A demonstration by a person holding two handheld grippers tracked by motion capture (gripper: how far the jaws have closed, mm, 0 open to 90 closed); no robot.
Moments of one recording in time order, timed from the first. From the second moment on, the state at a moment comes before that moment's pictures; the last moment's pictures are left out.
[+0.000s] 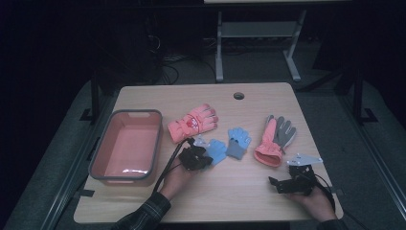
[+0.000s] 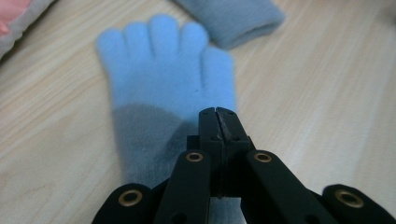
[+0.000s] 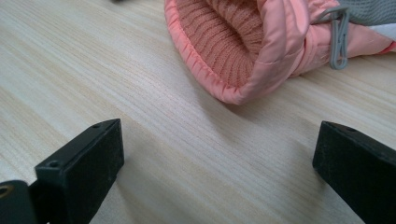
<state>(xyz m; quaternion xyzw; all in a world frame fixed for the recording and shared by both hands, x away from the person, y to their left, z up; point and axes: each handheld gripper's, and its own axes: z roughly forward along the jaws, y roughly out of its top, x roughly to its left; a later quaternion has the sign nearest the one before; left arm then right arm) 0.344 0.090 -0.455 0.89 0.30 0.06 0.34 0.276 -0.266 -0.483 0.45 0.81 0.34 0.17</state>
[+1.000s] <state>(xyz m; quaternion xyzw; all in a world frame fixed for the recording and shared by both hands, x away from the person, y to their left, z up) 0.325 0.108 -0.456 0.89 0.32 0.04 0.33 0.276 -0.266 -0.483 0.45 0.81 0.34 0.17</state>
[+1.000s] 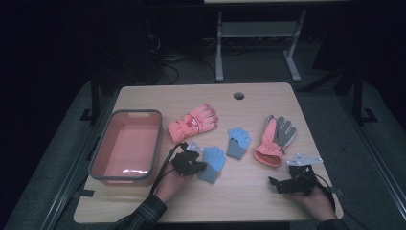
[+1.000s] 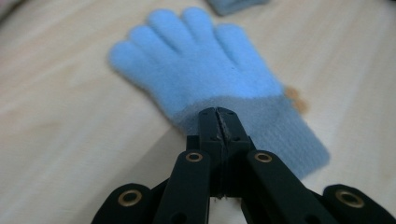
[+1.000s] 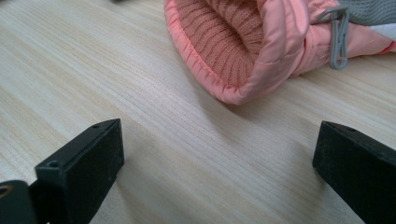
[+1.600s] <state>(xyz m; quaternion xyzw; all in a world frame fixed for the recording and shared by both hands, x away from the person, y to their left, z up) 0.305 0.086 -0.457 0.89 0.28 0.01 0.36 0.277 -0.266 -0.483 0.45 0.81 0.34 0.17</state>
